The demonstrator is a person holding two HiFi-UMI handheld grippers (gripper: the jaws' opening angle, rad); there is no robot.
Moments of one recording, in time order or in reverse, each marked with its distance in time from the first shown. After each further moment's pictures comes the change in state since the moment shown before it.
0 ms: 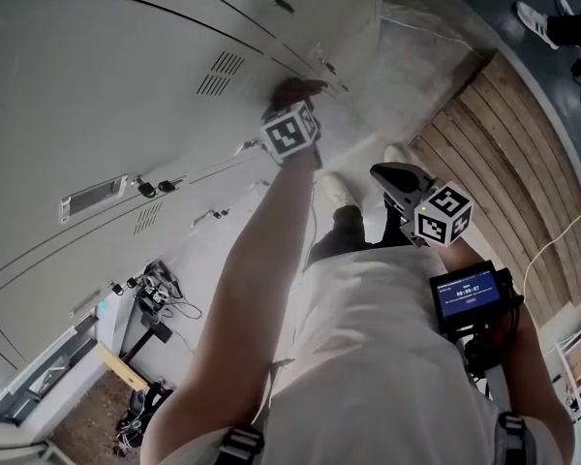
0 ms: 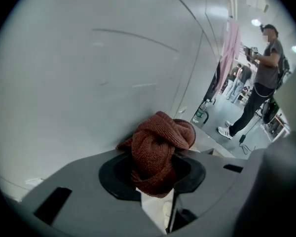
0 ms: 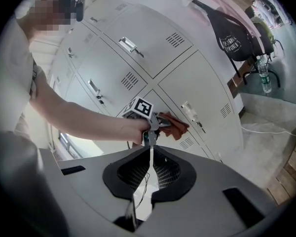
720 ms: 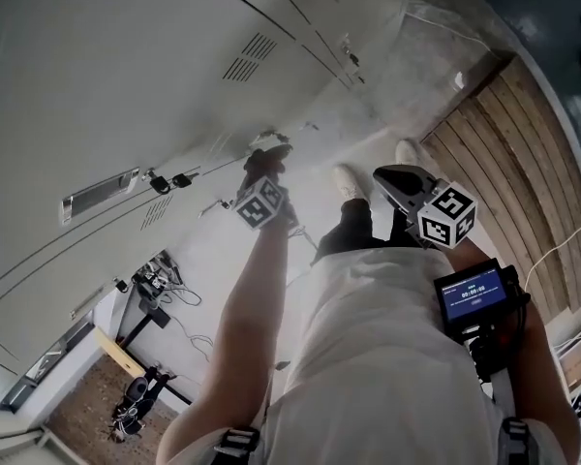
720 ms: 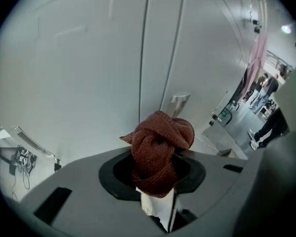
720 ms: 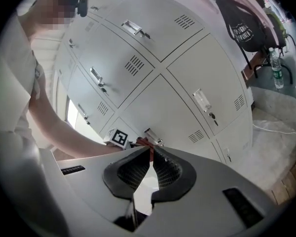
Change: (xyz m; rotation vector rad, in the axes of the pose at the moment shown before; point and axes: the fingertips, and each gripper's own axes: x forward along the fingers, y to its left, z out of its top) left arm -0.084 0.176 -0.145 -0.230 0.034 0.177; right arm 0.036 0.019 -0.022 -0.031 0.094 0.063
